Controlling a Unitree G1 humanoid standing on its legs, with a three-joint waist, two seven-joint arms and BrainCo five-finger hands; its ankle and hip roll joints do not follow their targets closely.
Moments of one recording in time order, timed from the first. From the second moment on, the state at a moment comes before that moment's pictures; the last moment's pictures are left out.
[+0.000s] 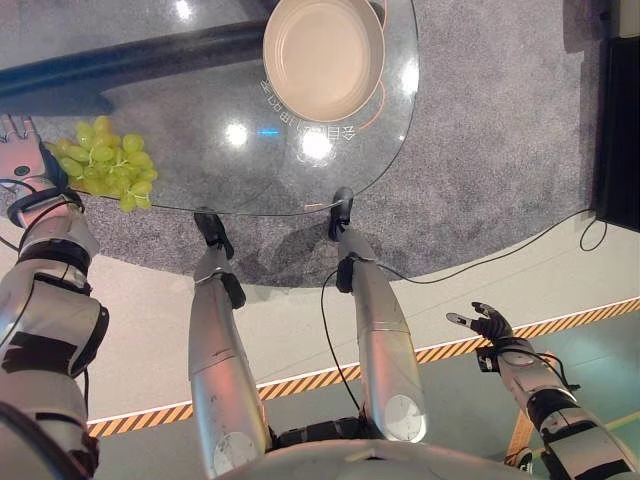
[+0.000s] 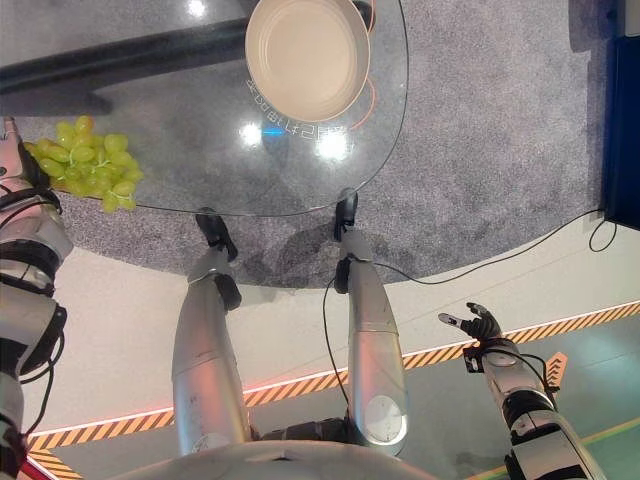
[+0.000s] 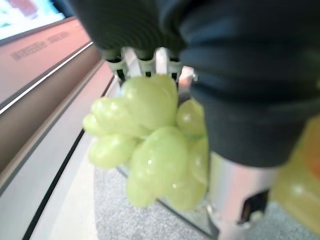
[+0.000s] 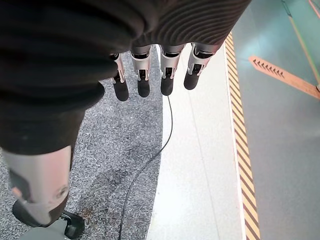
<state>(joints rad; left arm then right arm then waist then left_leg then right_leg) -0.98 0.85 -0.56 1.30 0.55 0.30 0.57 -0.20 -0.52 0.26 0.98 0.29 -0.03 -0.11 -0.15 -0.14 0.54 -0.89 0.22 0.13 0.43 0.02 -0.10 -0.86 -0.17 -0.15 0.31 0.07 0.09</state>
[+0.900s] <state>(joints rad) -0.95 0.93 -0.75 1.24 0.62 0.19 0.33 -0.29 -0.52 0.26 0.93 0.29 -0.03 -0.13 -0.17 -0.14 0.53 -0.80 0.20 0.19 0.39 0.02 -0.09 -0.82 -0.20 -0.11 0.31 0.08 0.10</state>
